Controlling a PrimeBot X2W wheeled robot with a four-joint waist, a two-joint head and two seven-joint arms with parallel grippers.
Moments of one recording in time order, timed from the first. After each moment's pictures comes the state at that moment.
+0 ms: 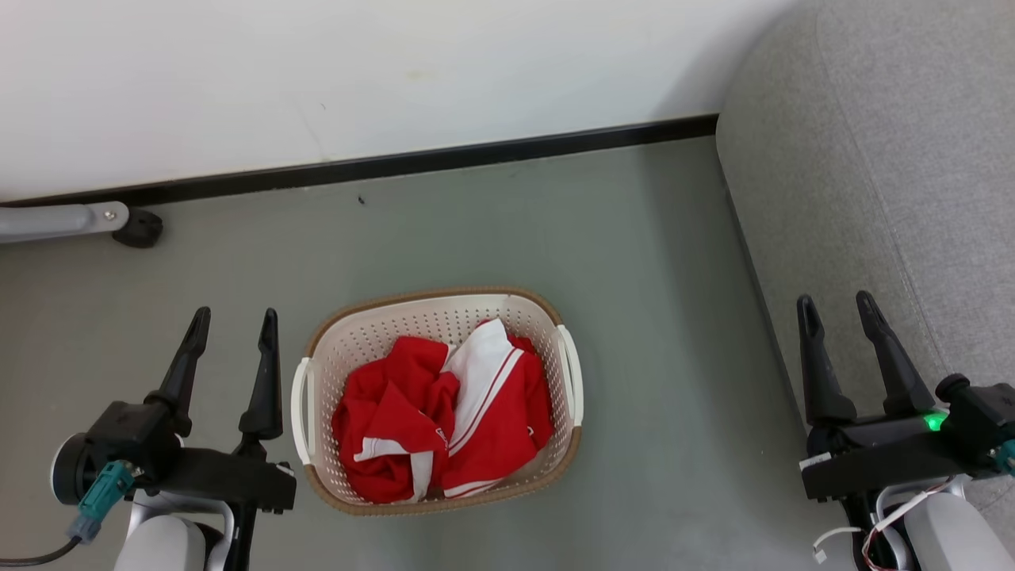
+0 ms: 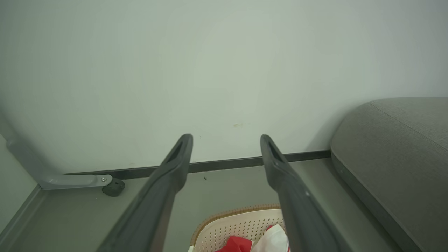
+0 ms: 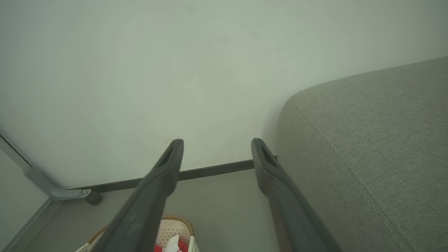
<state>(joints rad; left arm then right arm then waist) -0.22 0.18 -0.07 0.27 -0.31 -0.11 -0.25 -0.15 -0.14 0.14 0.14 0.36 0.06 -0.25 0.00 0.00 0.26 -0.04</state>
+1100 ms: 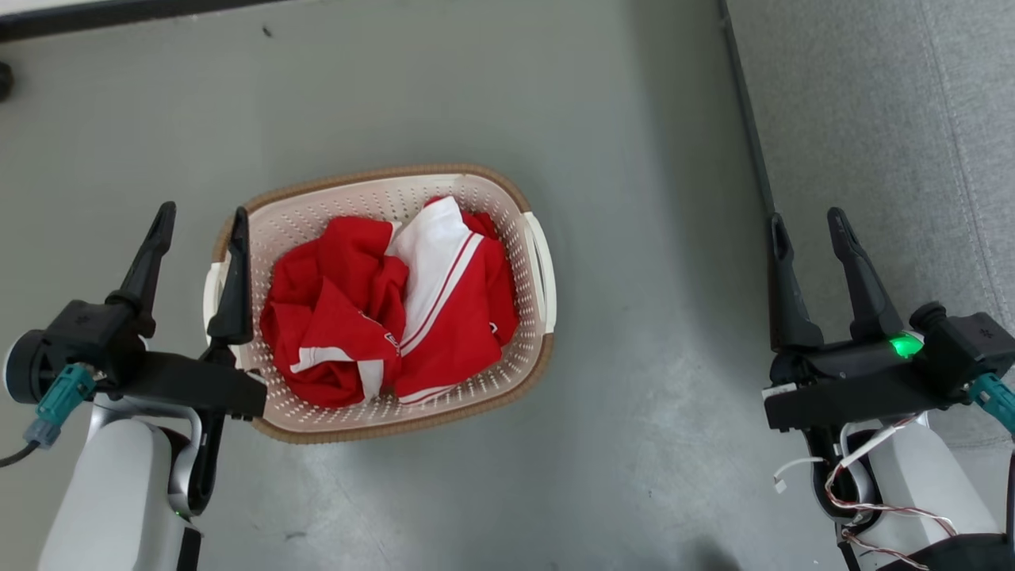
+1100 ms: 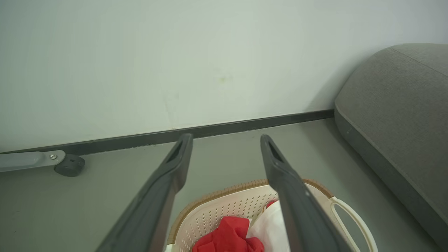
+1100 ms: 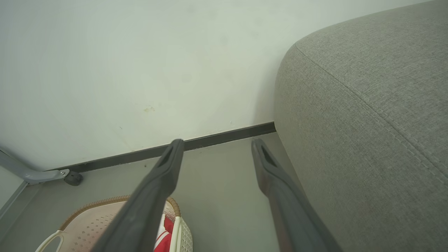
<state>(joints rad) -0.43 0.23 -0.10 0.34 -0.32 -0.12 -0.25 -0.30 -0.07 0.14 0.14 0.32 0.07 -0.25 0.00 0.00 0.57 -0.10</state>
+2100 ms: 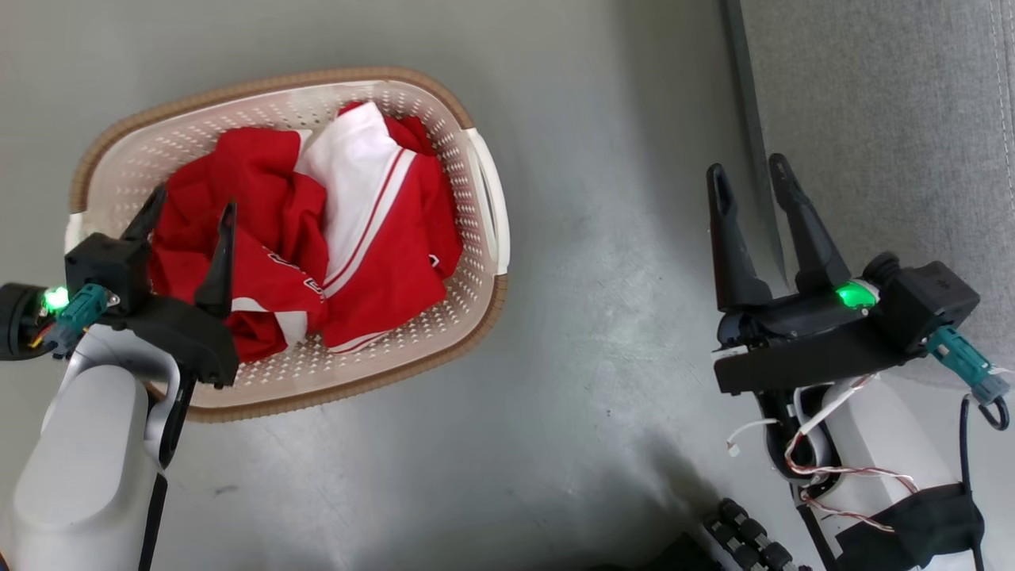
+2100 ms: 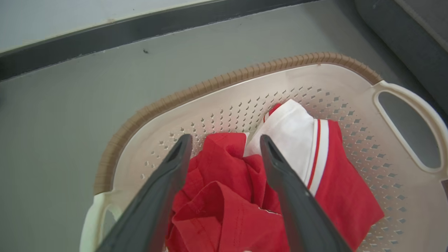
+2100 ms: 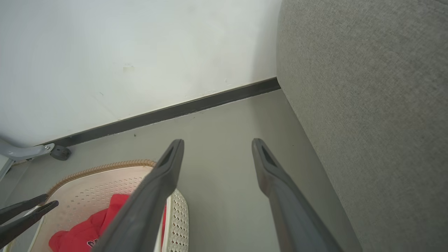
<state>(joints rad) -0.64 0.32 -0.24 0.64 -0.29 -0.12 -0.18 -0.42 -0.06 0.26 0.15 0.38 0.05 -0.25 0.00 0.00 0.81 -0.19</state>
